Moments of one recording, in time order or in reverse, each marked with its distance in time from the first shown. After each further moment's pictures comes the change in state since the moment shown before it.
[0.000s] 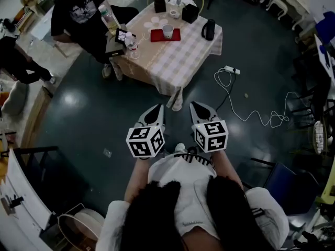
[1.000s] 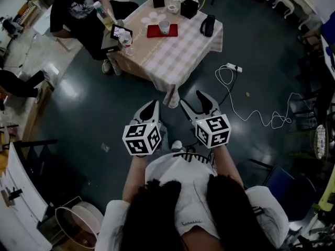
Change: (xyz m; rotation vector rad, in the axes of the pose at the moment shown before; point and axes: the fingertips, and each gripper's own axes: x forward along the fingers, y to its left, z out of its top) left arm 0.029 -0.014 -0.004 0.041 -0.009 0.097; right arm 0.006 -0.036 0.015 -0.008 -0.099 0.152
